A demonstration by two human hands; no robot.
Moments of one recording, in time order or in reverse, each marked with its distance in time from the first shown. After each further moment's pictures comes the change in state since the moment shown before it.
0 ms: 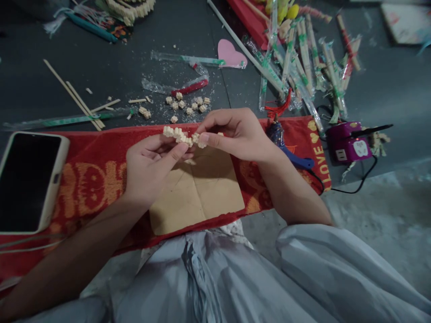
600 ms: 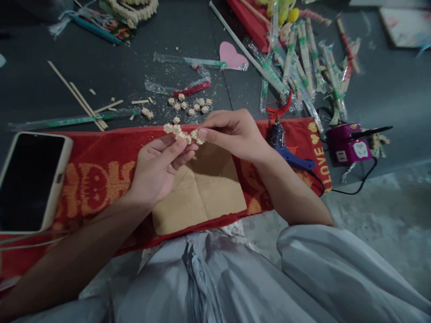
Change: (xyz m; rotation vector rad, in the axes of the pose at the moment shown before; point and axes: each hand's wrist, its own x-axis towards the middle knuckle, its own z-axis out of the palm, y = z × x) left_hand 0.005 0.009 0.009 -0.279 0.059 -0.339; right_hand 0.008 0.018 0.008 0.082 0.072 -0.089
